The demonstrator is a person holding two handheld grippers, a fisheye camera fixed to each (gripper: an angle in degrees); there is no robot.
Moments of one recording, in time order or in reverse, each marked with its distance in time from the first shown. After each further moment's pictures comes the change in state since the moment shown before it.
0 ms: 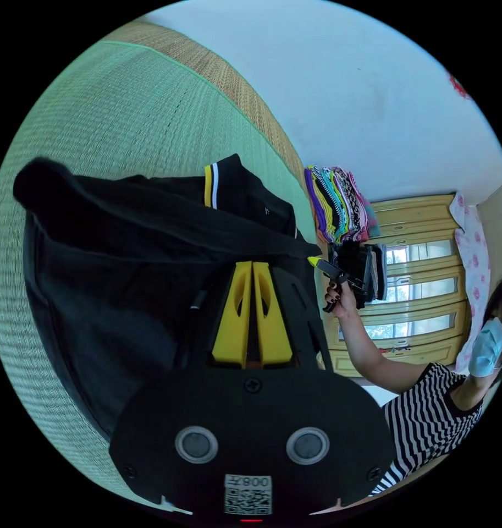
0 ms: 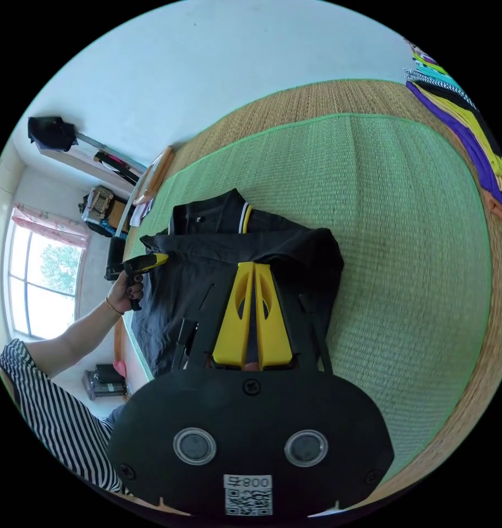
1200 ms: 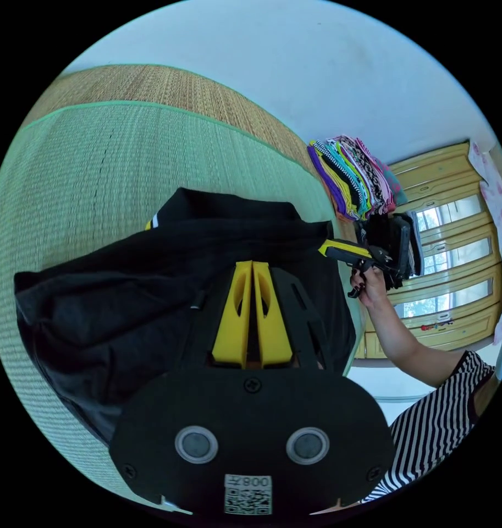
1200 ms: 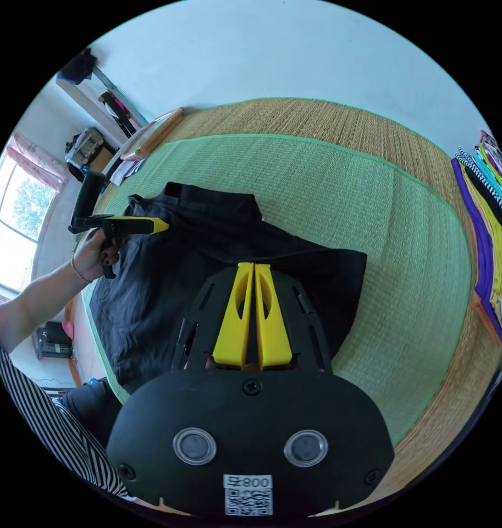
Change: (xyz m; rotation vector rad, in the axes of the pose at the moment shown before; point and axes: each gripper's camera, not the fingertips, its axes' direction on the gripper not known) left arm 0.056 -0.023 0.076 -0.077 -0.206 0.178; right arm -0.116 -0.077 0.002 -0.076 0.231 -0.244
